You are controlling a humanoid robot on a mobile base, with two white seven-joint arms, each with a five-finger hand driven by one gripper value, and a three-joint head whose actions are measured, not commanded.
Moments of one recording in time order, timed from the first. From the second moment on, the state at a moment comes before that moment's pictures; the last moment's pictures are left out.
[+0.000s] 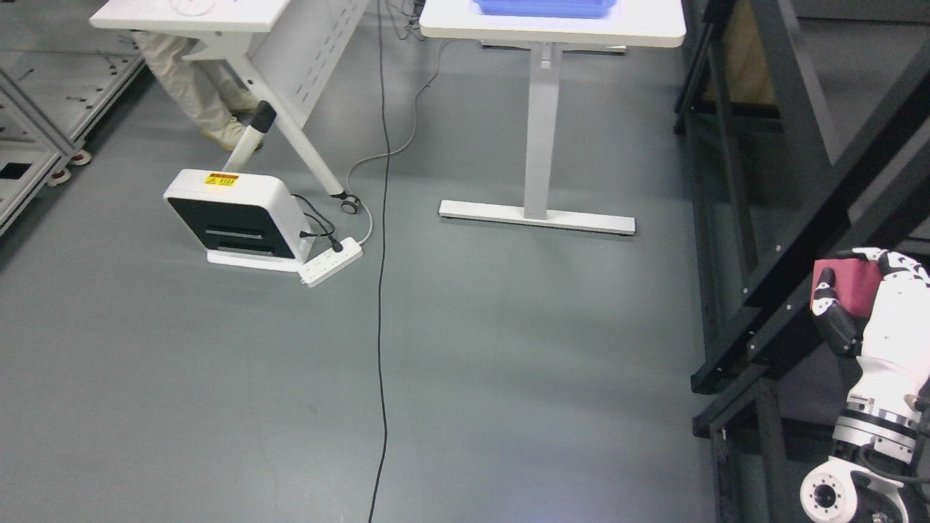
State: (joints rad) left arm 0.00 0.00 0.04 0.00 0.00 -0.11 -0.08; right arm 0.14 -0.19 0.00 -1.72 0.83 0.09 -0.52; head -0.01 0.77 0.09
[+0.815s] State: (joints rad) left arm 0.00 0.00 0.04 0.00 0.00 -0.11 -0.08; right arm 0.14 -0.19 0.00 -1.72 0.83 0.09 -0.52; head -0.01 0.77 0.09
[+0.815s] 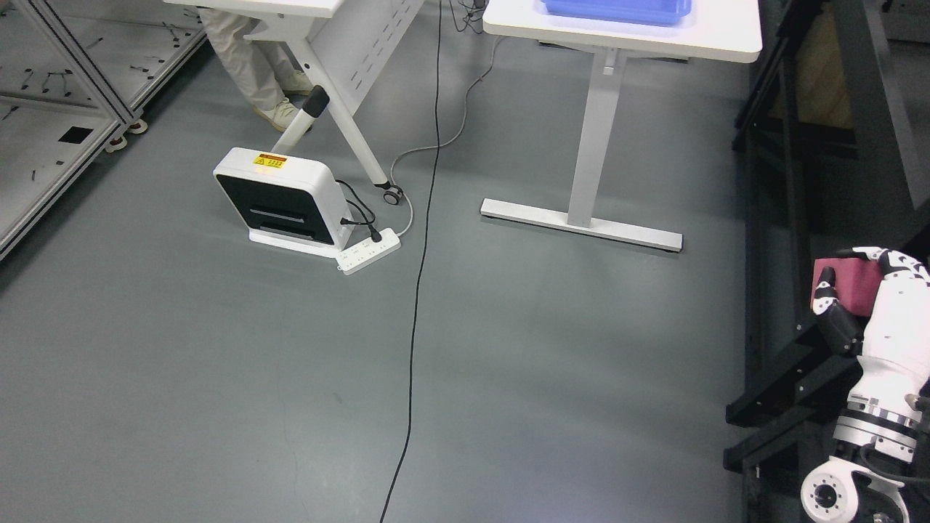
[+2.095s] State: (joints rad) left arm 0.00 0.00 0.04 0.00 0.00 -0.11 -0.08; right arm 0.14 -0.19 0.00 -1.72 0.83 0.08 -0.52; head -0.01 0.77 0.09
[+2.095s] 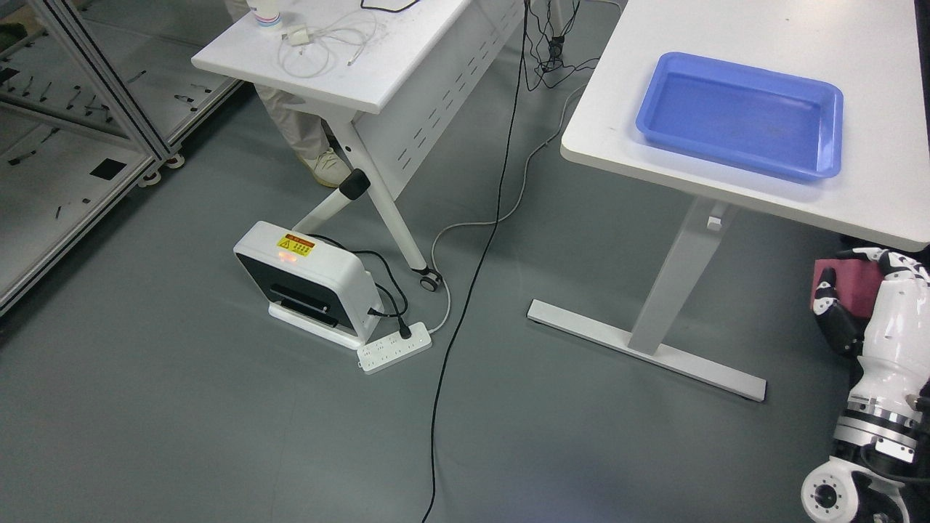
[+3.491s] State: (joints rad) left arm 0.00 0.00 0.04 0.00 0.00 -0.11 -0.08; right arm 0.15 -0.18 0.00 -1.72 0.83 0.07 -0.31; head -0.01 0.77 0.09
